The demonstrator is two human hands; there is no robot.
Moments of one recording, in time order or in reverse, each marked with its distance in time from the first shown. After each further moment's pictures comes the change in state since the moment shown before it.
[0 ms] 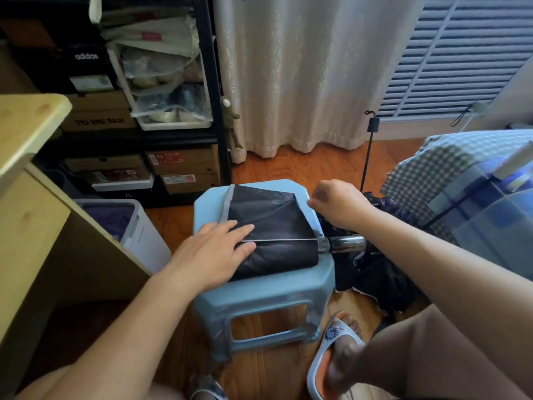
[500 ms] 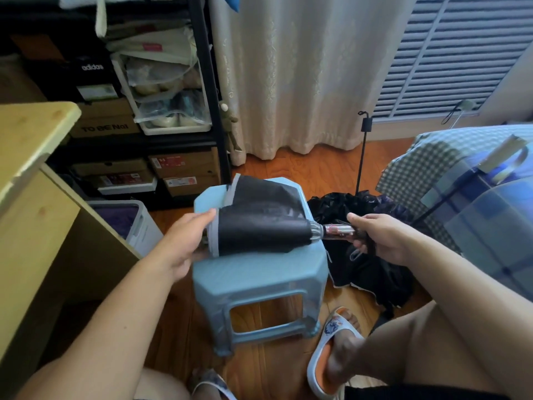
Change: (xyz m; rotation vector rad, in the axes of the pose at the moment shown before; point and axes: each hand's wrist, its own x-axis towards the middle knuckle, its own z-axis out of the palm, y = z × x) left_hand -0.002 -0.014 -0.001 -1.343 0.175 -0.485; right_hand -0.071 0.078 0.003 0.987 -0.188 0.534
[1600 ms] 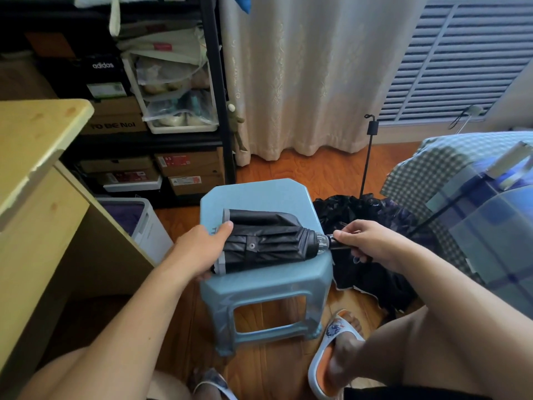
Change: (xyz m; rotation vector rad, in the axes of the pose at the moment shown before) left_hand -0.015 -0.006 -0.003 0.814 0.102 0.036; right_hand 0.006 0.011 0.018 -0.382 -0.016 -0.137
